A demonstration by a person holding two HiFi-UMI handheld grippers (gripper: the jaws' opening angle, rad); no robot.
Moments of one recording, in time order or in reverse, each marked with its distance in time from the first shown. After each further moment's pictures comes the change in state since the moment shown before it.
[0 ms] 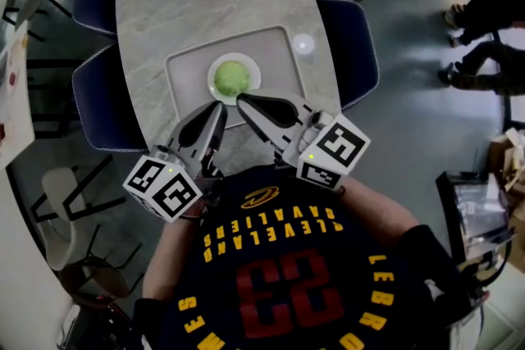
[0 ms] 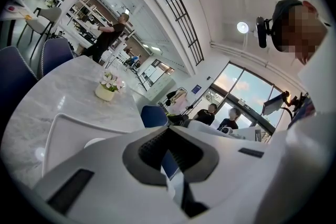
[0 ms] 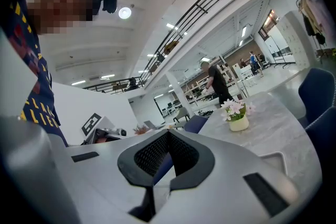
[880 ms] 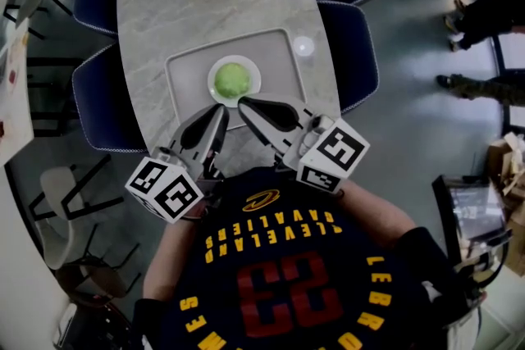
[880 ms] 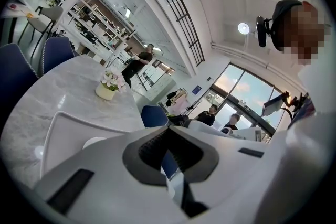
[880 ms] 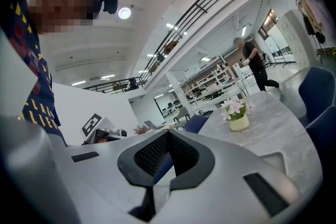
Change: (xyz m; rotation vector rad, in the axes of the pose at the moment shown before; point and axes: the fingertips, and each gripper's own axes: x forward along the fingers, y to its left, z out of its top) left arm 0.000 0.001 -0.002 -0.012 -0.005 -0.001; right arm 0.000 0.001 -0.001 0.001 0.000 0.002
